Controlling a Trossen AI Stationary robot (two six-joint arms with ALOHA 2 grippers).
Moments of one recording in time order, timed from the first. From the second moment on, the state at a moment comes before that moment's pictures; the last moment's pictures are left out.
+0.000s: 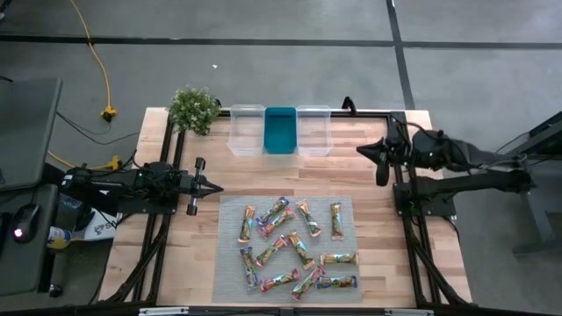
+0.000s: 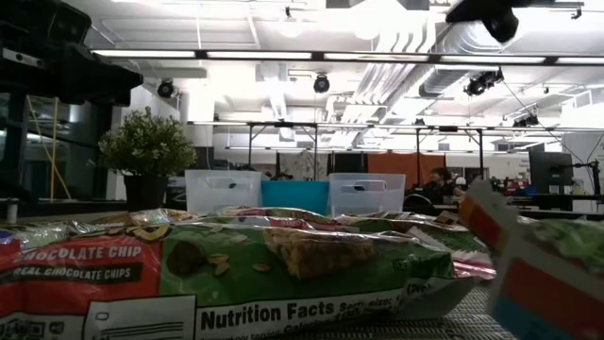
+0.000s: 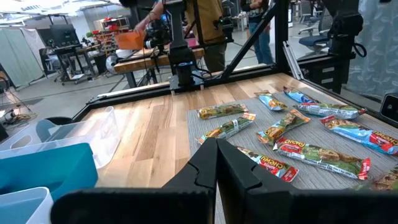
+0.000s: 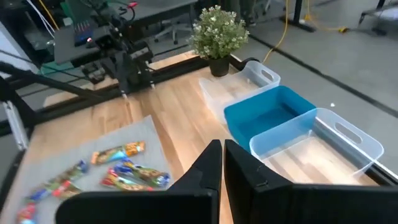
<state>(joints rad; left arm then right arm) -0.05 0.06 0.03 0.00 0.04 0.19 -0.07 0.66 0.87 -0.56 0.22 0.29</state>
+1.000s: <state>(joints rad) -0.05 0.06 0.03 0.00 0.04 0.19 -0.05 1.41 1.30 -1.18 0.01 0.84</state>
